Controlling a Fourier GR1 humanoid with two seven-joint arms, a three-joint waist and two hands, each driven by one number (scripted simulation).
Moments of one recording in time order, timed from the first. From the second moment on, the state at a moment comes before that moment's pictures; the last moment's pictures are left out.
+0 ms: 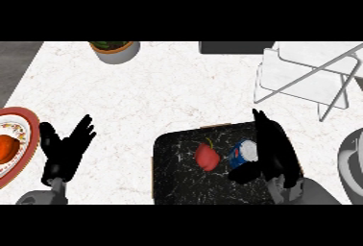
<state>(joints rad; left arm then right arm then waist) -0.05 0.28 -0.05 -1.34 0.26 0.10 0.26 -0.30 -0.43 0.64 -1.72 0.52 -0.17 1.17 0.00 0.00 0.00</state>
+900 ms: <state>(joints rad) -0.04 0.26 -0.01 -1.35 0.22 0.06 0.27 -0.27 -0.27 0.55 -1.53 0.59 -0.04 0.95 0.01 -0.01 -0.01</state>
